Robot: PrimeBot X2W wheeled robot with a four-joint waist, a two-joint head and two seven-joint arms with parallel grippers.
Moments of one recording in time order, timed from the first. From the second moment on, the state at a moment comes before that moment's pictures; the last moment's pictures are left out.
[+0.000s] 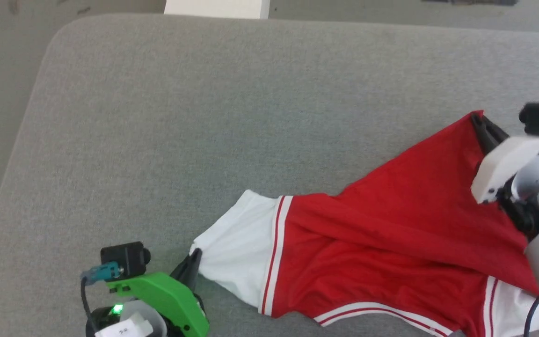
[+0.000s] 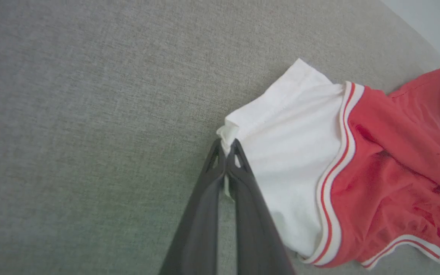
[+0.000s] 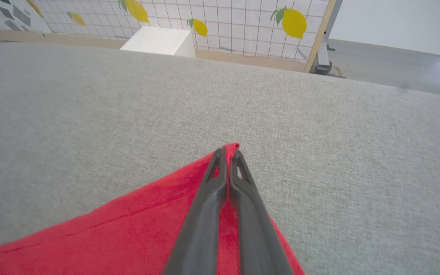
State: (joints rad) left arm 0.05 0.22 -0.28 -0.19 -0.64 0.19 0.32; right arm -0.63 -0.37 0.20 0.66 0.41 0.13 0.05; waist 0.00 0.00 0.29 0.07
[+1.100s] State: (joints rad) left arm -0.51 0.30 -0.23 -0.11 -0.55 0.09 0.22; right arm -0.33 -0.46 -0.05 -0.11 0.30 0.13 0.29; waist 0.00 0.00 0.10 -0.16
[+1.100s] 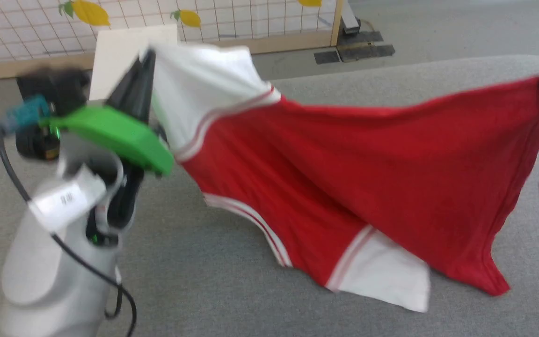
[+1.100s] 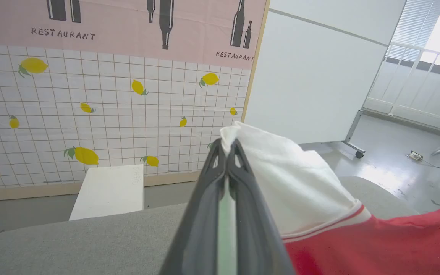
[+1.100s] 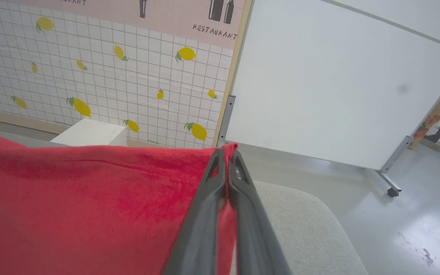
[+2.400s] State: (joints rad) left arm -1.30 0.38 -0.28 0.53 -0.24 0.09 -0.11; right arm -1.19 -0.42 0.26 0.56 0.20 0.13 0.05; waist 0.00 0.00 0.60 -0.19
